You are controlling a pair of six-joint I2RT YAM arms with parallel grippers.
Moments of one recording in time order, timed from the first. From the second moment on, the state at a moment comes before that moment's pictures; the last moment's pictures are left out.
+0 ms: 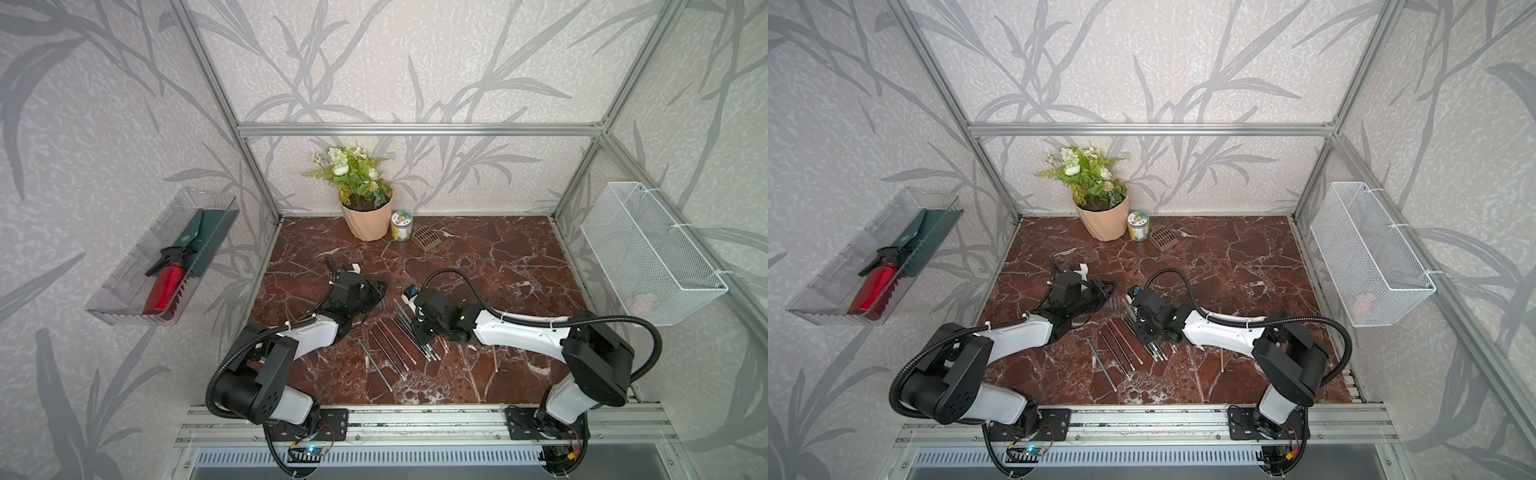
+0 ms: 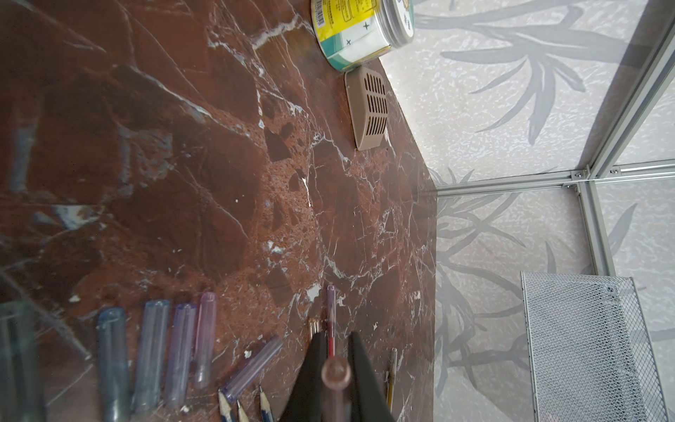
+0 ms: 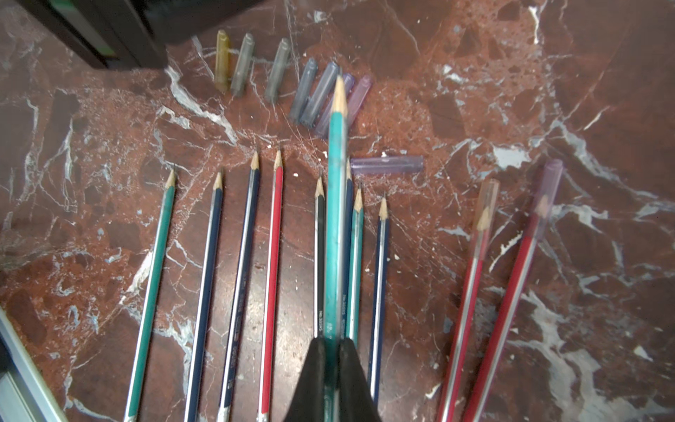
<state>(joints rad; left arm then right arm) -0.38 1.44 0.54 0.44 0.22 -1.12 0.96 1.63 0.96 -0.25 0.02 0.30</state>
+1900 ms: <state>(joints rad) -0.42 1.84 0.86 0.17 0.30 -1.09 0.87 1.78 1.02 -0.35 0.04 0.35</state>
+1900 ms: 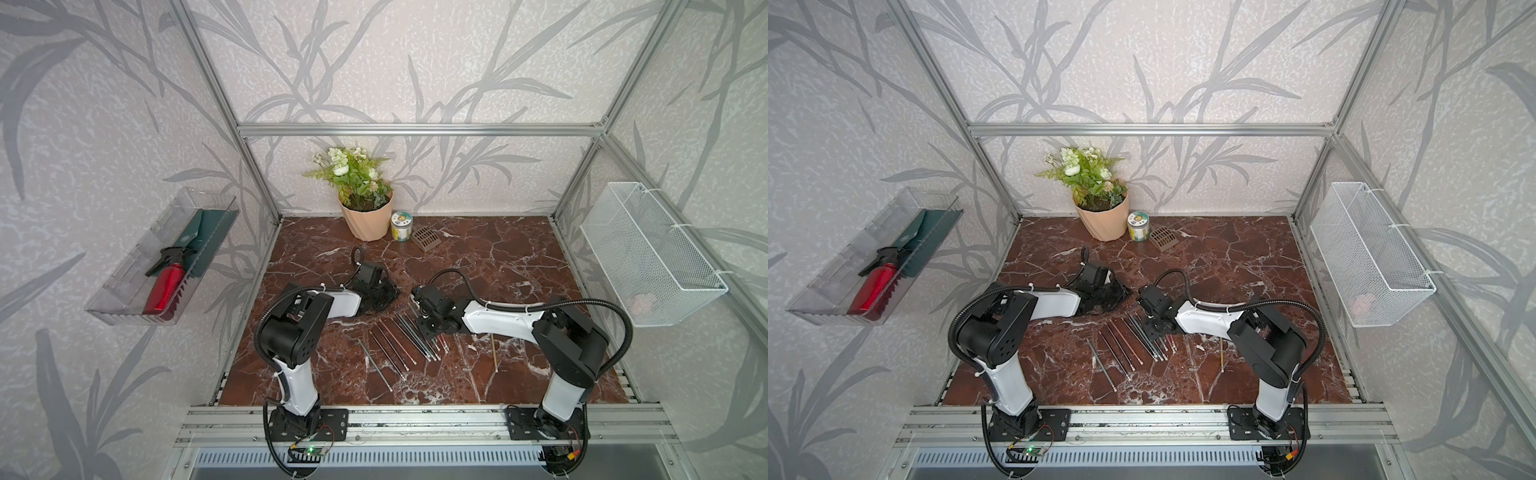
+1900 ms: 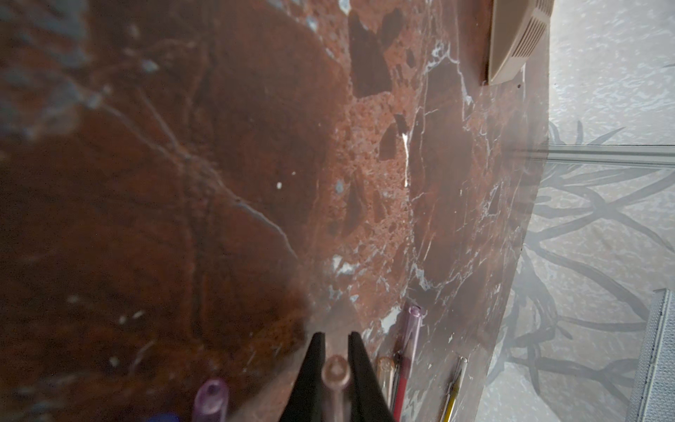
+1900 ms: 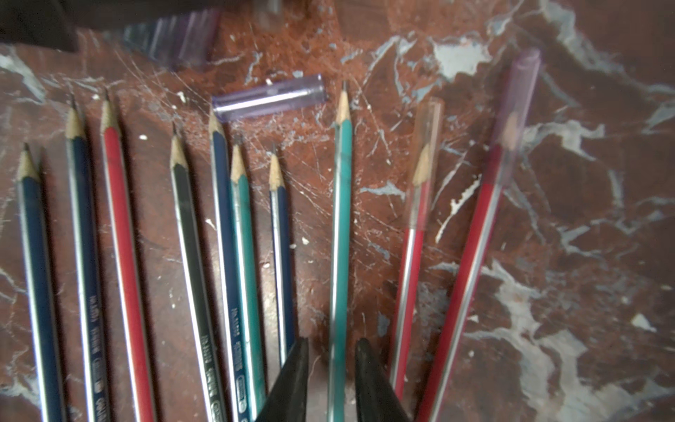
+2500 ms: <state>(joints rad) -0.44 1.88 0.96 0.05 0.29 -1.05 0.87 1.69 1.00 -0.33 0.05 0.34</state>
